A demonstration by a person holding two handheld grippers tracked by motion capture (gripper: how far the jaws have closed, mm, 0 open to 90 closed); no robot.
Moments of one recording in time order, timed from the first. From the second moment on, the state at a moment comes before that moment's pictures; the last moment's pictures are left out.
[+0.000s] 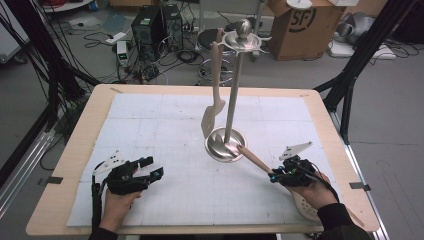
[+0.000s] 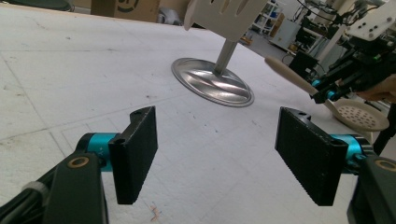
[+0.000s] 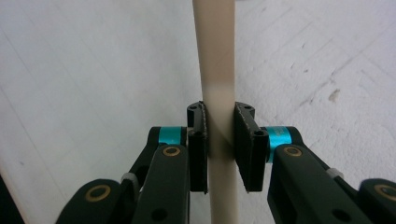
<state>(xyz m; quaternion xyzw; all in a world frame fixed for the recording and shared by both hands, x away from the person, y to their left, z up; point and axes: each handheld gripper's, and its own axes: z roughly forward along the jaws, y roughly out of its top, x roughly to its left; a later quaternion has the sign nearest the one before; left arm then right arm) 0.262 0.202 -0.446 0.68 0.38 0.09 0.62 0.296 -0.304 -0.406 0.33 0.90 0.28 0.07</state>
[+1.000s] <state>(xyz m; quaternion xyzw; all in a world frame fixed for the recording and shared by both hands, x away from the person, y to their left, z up) 0.262 0.202 -0.446 0.68 0.38 0.09 0.62 0.288 -0.334 -0.376 0.35 0.74 0.57 0.06</state>
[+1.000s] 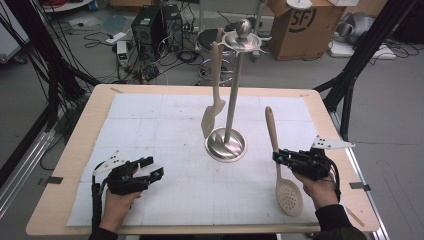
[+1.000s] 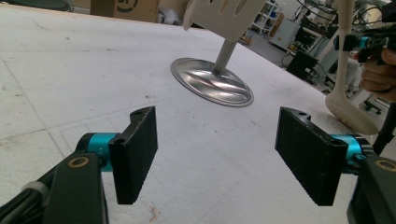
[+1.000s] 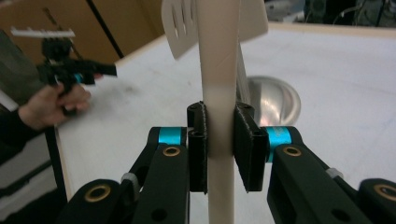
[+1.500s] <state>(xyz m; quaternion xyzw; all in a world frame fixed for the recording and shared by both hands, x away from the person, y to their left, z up) 0.262 0.204 -0.445 0.67 0.38 0.09 0.62 0.287 -0.313 -0.355 0.32 0.66 0.68 0.07</state>
